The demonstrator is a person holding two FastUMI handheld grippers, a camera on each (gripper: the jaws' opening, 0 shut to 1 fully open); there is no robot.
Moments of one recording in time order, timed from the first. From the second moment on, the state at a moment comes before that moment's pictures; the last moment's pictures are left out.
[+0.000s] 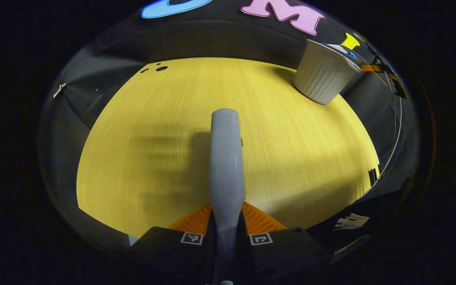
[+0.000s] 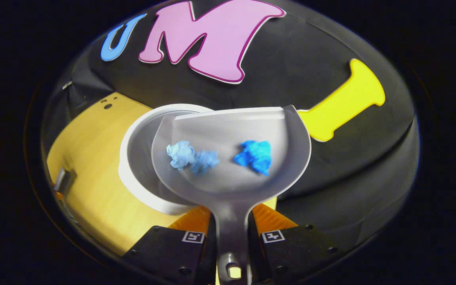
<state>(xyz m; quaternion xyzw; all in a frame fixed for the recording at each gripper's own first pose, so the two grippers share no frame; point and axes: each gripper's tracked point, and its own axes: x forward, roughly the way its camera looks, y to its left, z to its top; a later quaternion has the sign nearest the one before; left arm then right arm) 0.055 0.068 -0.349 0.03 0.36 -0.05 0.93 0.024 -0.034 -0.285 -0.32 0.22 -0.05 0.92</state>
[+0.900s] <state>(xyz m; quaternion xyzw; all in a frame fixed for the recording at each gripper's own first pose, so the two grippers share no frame) 0.051 0.054 -0.366 0.01 0.37 -0.06 0.93 0.005 -0.042 -0.246 -0.62 0.18 -0.12 0.76</state>
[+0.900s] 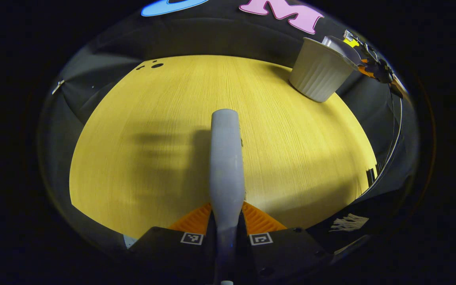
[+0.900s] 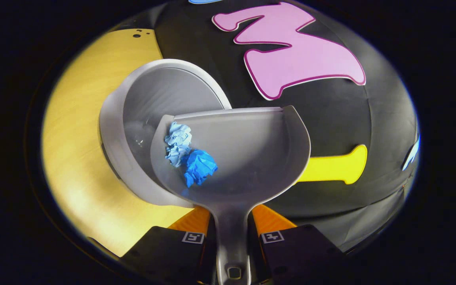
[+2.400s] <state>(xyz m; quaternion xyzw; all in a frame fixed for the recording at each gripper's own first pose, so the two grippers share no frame) 0.048 0.069 -0.379 0.00 0.38 -0.03 0.92 -0.003 -0.055 -0.218 -0.64 0.18 -0.12 0.73</state>
